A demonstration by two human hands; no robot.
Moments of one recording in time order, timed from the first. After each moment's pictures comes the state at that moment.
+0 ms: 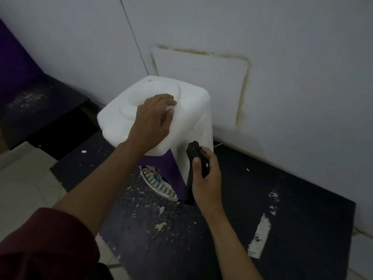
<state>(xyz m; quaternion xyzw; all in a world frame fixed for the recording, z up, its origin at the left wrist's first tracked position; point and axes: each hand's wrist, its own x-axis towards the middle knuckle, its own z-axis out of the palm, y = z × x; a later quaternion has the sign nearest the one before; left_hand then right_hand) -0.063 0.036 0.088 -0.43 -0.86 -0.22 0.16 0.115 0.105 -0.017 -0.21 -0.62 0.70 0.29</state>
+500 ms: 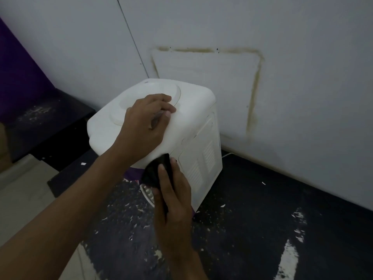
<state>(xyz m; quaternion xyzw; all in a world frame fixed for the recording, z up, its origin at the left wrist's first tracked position) -0.063 0.034 0.091 -0.44 -0.84 -0.27 0.16 0.072 0.037 -0.055 -0.06 -0.71 0.52 0.48</state>
